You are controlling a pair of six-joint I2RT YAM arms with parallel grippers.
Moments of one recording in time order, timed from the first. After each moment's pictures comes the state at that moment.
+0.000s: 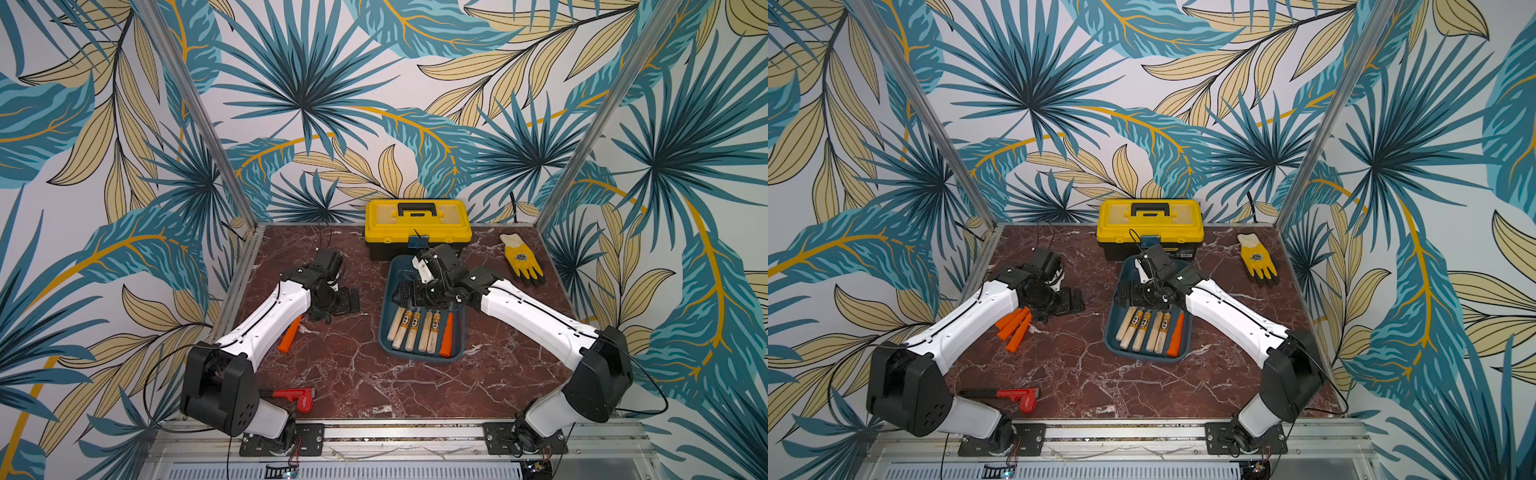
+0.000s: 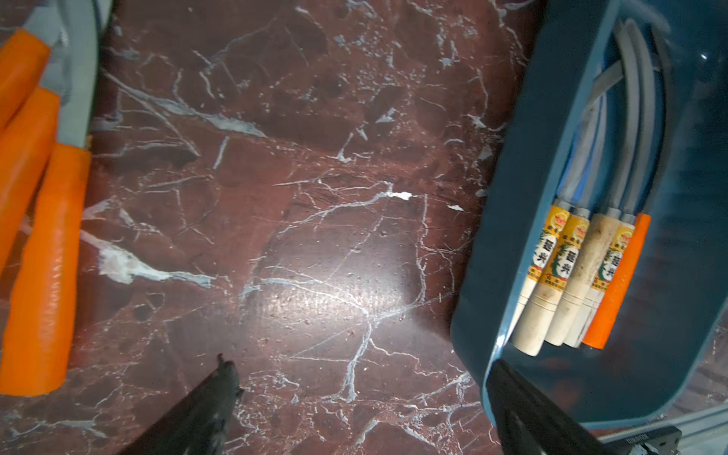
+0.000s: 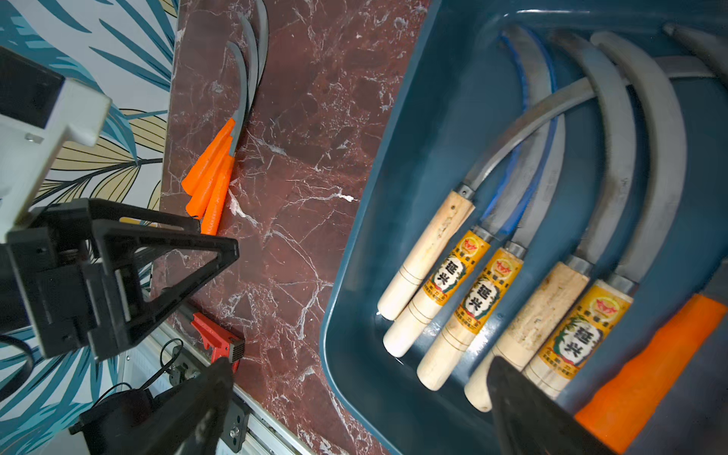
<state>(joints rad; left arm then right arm) -0.31 1.47 1.17 -0.94 0.14 -0.52 0.66 1.59 1.36 -0.69 -0.20 0.61</state>
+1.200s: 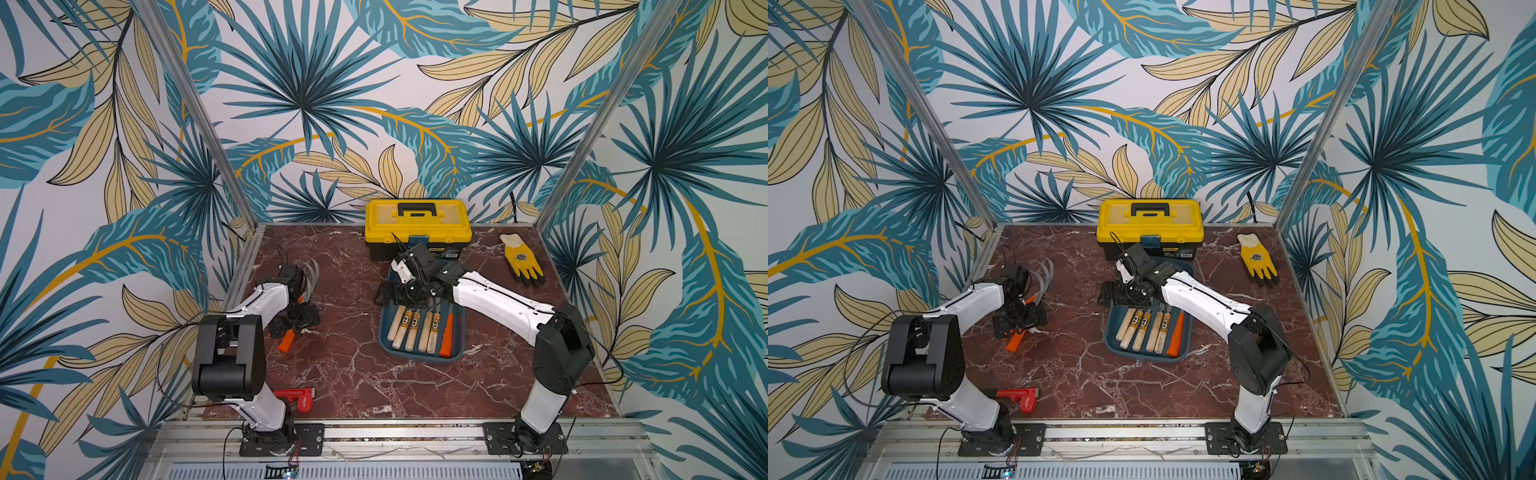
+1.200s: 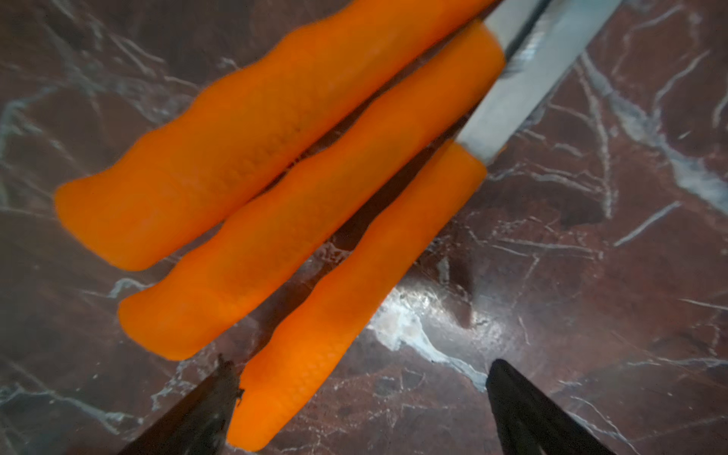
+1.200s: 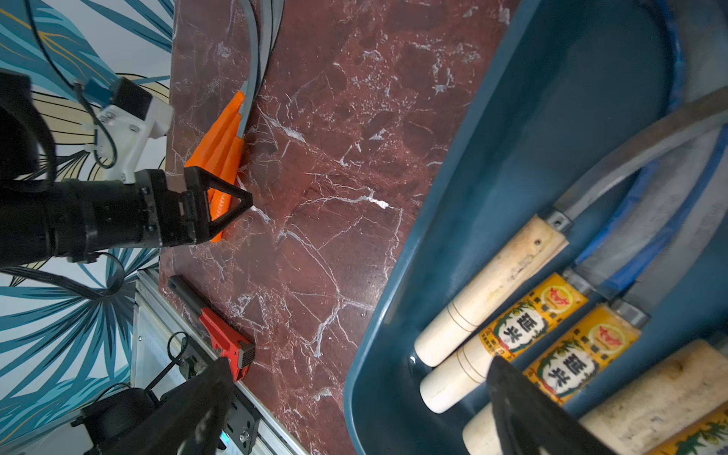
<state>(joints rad) 0.02 1.65 0.99 -0.83 -0.04 -0.41 0.69 1.79 1.47 -0.64 -0.28 0.60</state>
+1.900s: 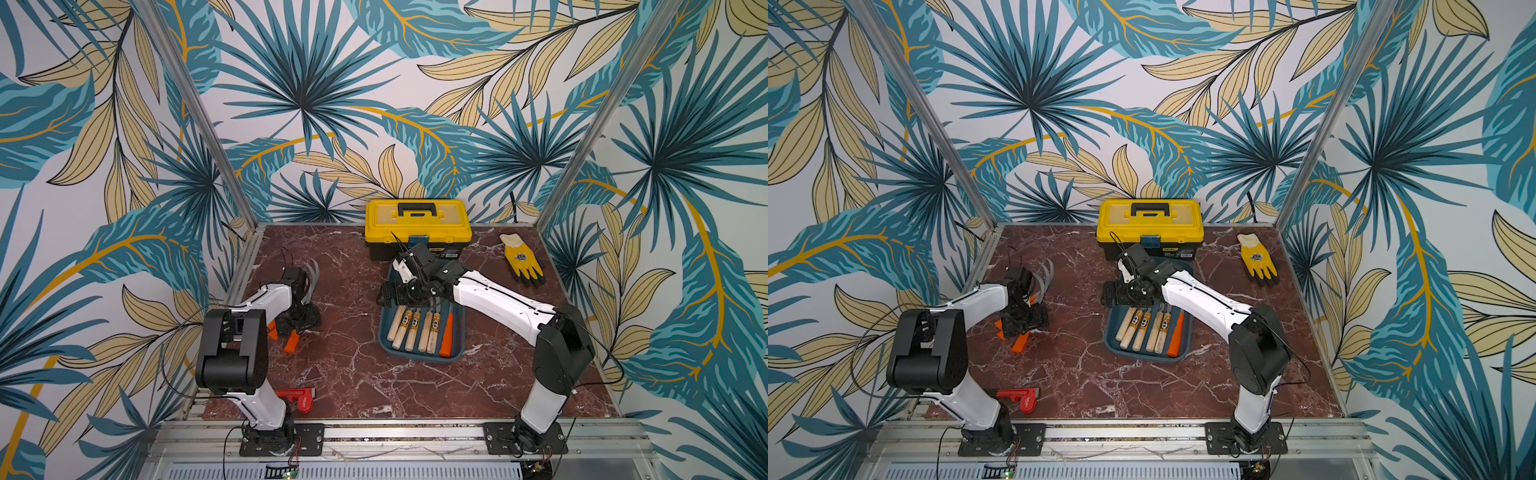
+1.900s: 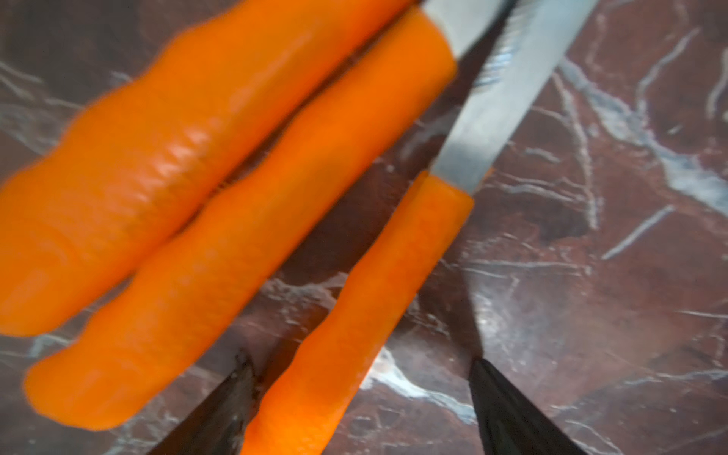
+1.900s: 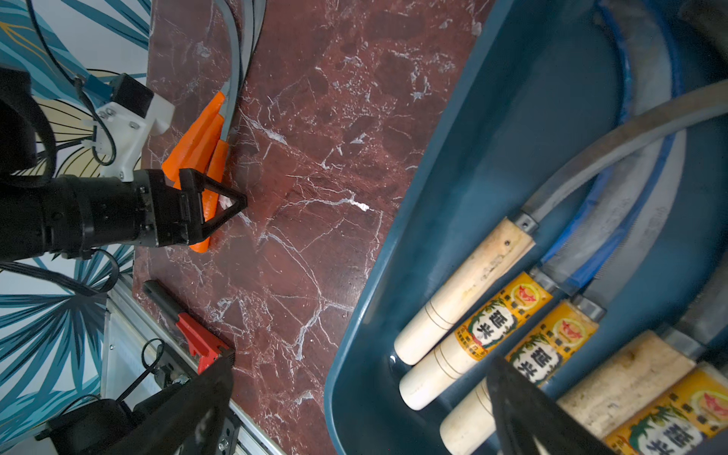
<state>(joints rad) -0.03 1.67 0.97 -0.77 0.00 -0.38 0.69 1.79 1.48 -0.68 -0.23 0.56</state>
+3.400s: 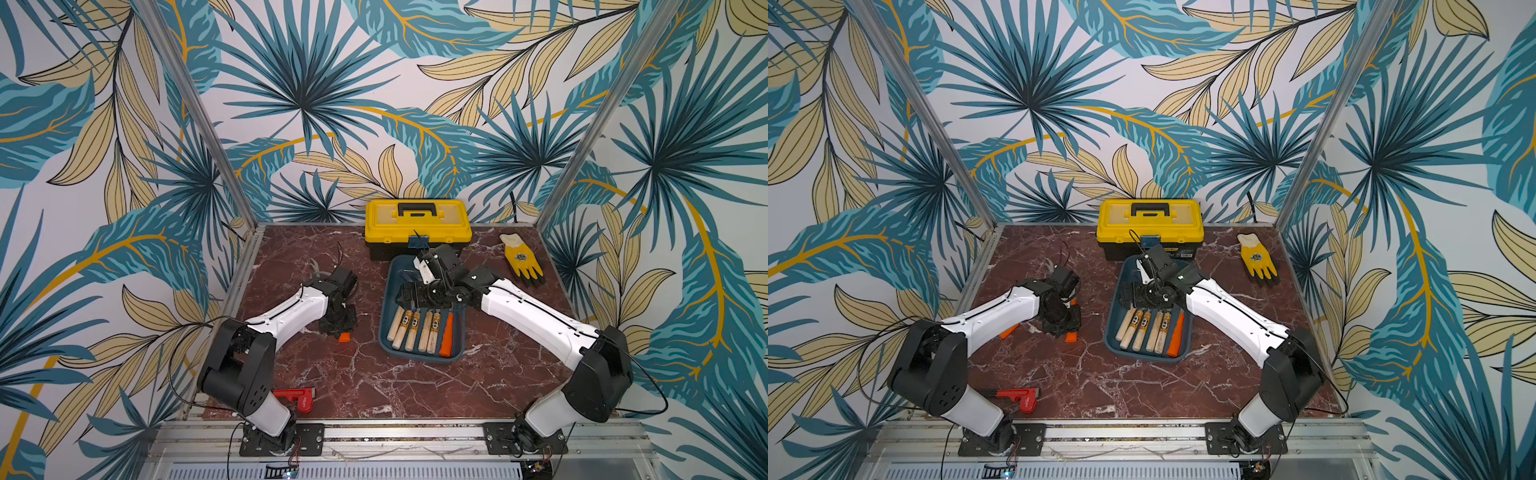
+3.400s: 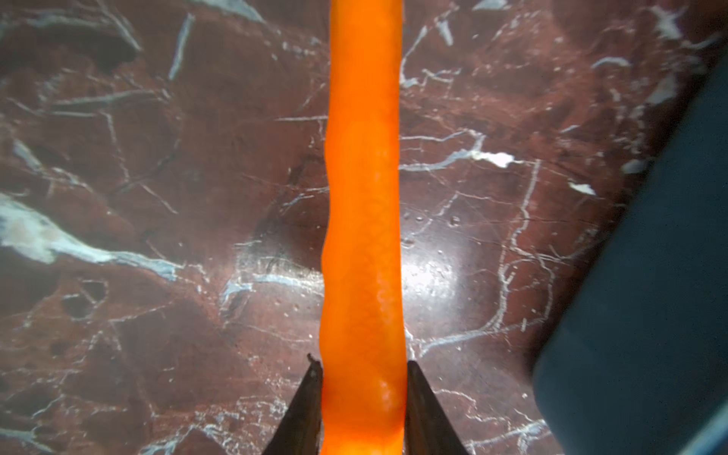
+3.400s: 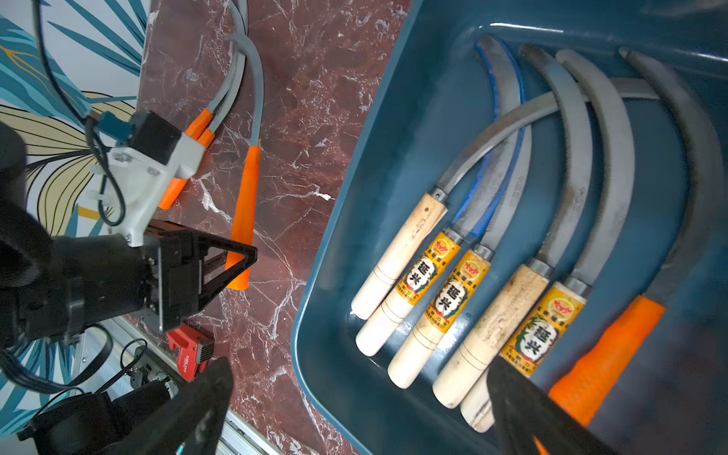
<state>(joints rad) -0.42 1.58 1.05 -0.86 0.07 -0.62 0.65 1.57 1.35 -0.73 -0.14 0.54</state>
